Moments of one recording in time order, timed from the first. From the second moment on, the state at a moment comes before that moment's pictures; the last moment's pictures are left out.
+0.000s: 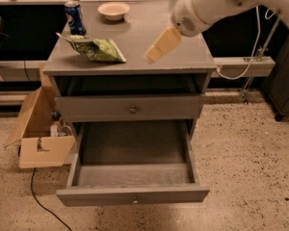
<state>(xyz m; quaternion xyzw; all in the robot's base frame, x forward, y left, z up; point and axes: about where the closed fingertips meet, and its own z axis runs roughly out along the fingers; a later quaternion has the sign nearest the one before) 0.651 -0.051 0.962 -0.51 0.76 0.09 0.39</state>
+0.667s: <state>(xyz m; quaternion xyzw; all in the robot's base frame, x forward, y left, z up) 0.715 0.034 0.945 -0.52 0.75 0.11 0.40</state>
